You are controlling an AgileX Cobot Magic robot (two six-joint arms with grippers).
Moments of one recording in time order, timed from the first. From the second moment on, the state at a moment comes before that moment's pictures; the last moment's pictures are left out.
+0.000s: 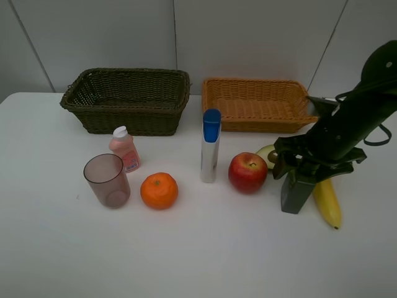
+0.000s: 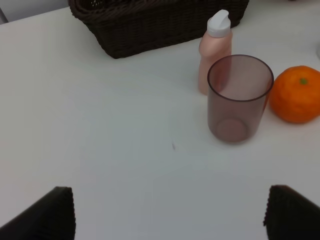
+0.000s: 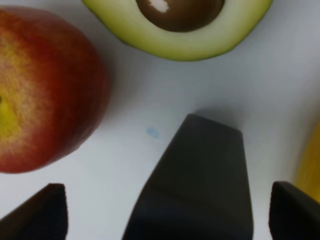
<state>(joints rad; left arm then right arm) -0.30 0.00 -0.42 -0.01 1.07 0.03 0.22 1.66 -0.86 0.24 0.70 -0.07</state>
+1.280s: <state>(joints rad) -0.30 0.00 -0.42 -0.01 1.07 0.03 0.22 1.66 -0.96 0.24 0.90 -0.12</state>
